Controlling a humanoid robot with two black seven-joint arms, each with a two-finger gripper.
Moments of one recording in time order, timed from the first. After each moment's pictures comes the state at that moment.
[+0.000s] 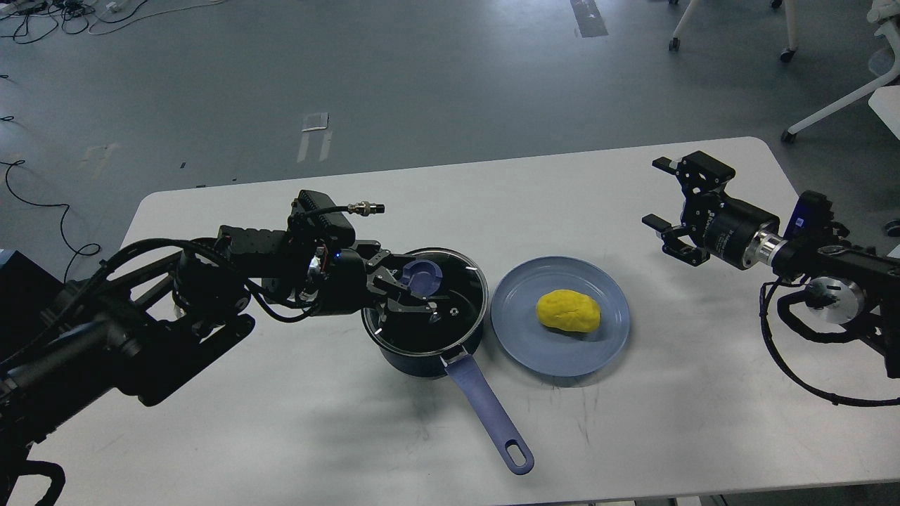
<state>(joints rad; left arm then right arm) -0.86 0.49 -0.45 -1.26 2.10 -0.42 -0.49 0.79 -0.46 0.08 0.63 -0.06 0.49 0.49</state>
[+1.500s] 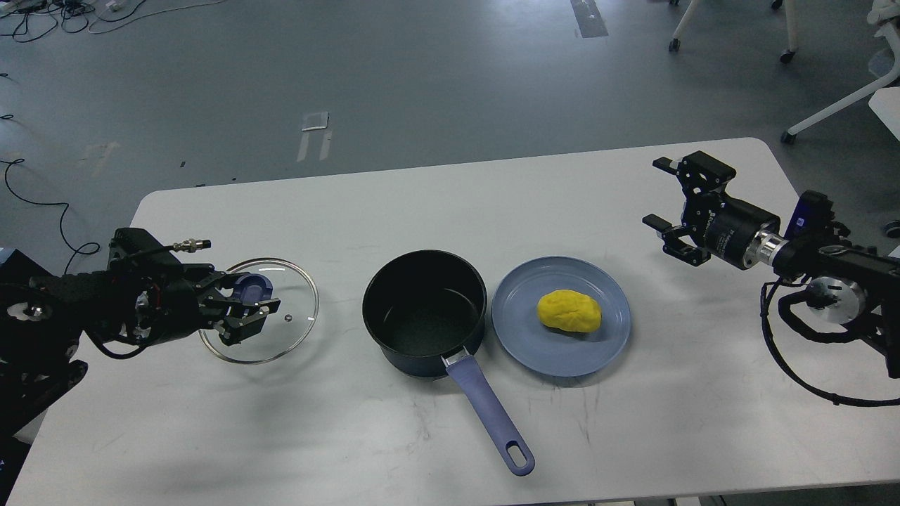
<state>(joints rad) -0.76 0.85 -0.31 -1.08 2.05 -0.14 -0.49 0.79 -0.47 0.08 0.63 -0.06 0.49 0.49</state>
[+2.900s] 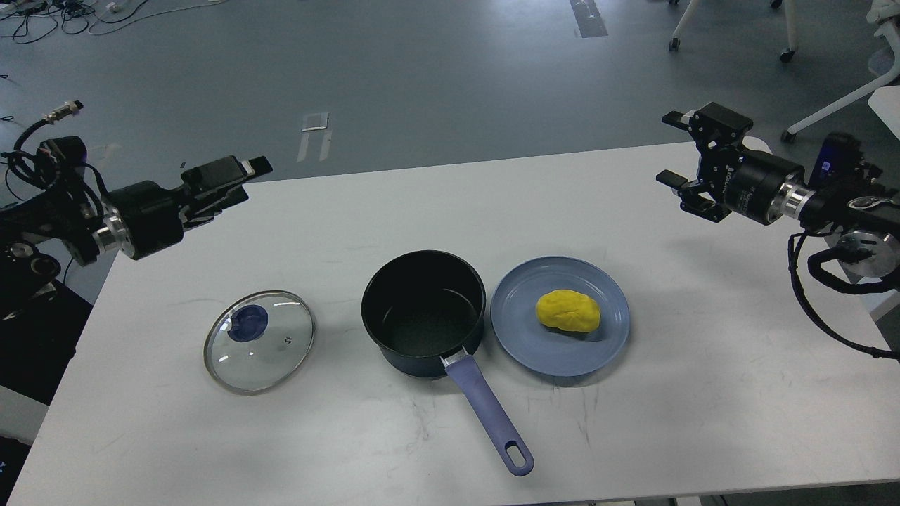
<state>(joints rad) -0.95 0.82 -0.32 -1.02 0.76 -0.44 -0.49 0.95 -0.58 0.07 0.72 -0.27 0.49 0.49</state>
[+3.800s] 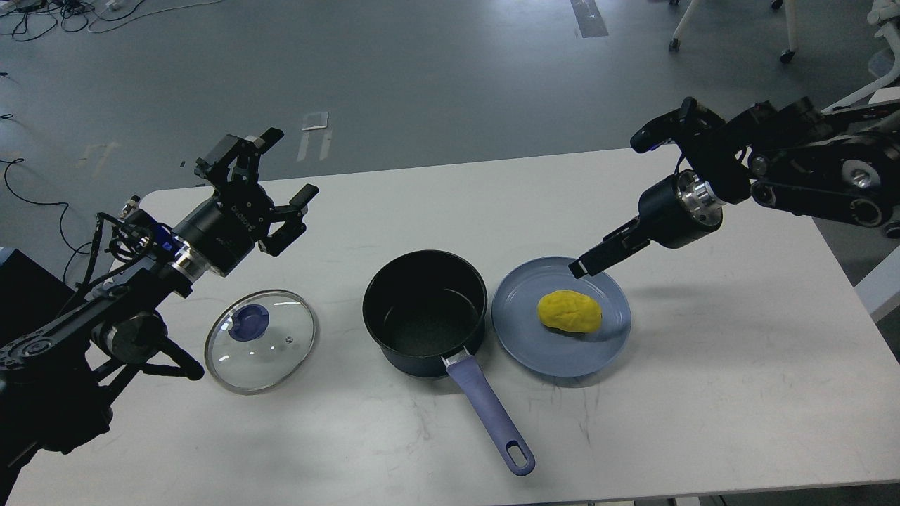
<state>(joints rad) -0.70 0.59 -0.52 -0.98 0.28 -0.49 -0.49 1.49 -0.42 -0.58 1.01 -1.29 0.49 0.49</state>
